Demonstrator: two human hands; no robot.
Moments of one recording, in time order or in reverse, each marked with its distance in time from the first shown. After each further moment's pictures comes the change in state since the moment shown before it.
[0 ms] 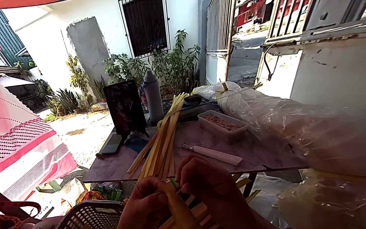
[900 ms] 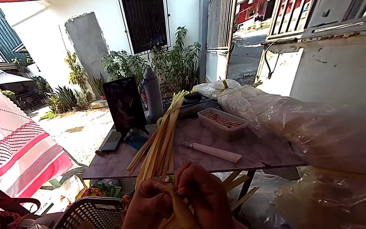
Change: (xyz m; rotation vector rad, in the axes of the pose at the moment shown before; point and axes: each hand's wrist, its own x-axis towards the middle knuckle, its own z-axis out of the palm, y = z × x) left_hand -0.005 -0.015 -0.008 0.030 0.027 0.005; right_hand -0.016 0.010 0.028 -0.095 0.177 -0.061
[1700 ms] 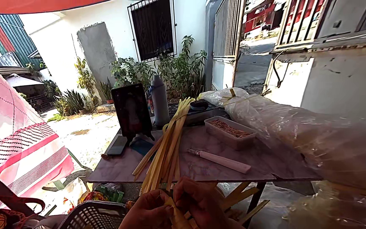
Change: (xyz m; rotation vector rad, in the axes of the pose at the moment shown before) left_hand -0.018 0.022 -0.015 0.246 0.178 -0.345; right_hand -0.008 0.025 -0.006 -0.021 -0.257 0.056
